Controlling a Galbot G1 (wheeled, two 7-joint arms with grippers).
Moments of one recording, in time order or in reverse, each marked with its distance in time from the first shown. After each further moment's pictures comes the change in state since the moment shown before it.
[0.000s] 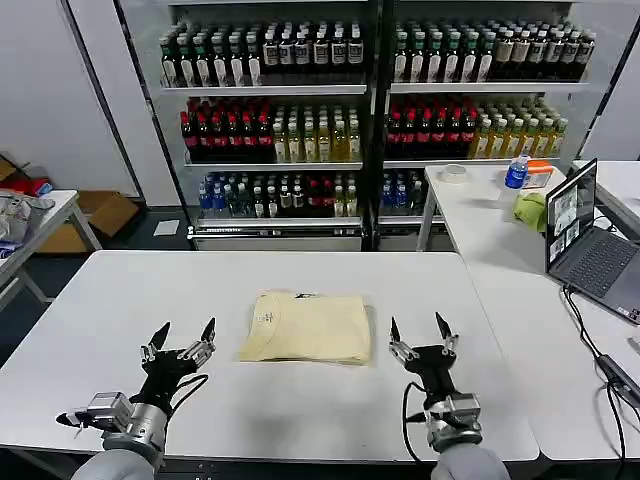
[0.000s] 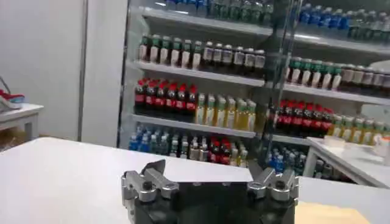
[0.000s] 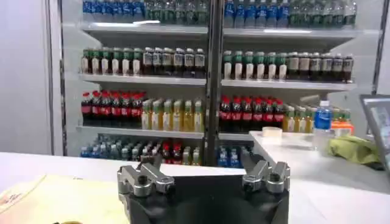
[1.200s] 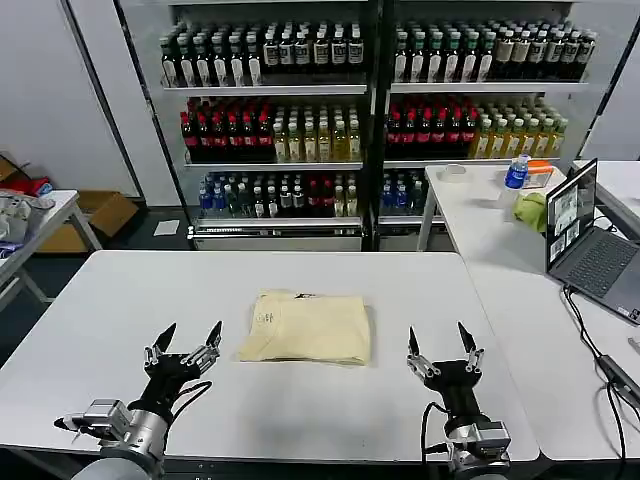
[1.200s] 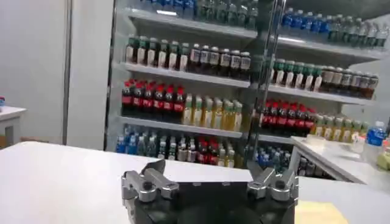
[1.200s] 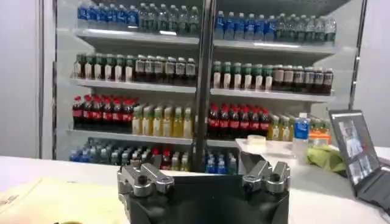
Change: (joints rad) left arm 0.039 0.000 -0.012 -0.044 0.006 0.004 0.045; right arm -0.147 0.001 0.070 0.134 -0.046 0.015 -0.003
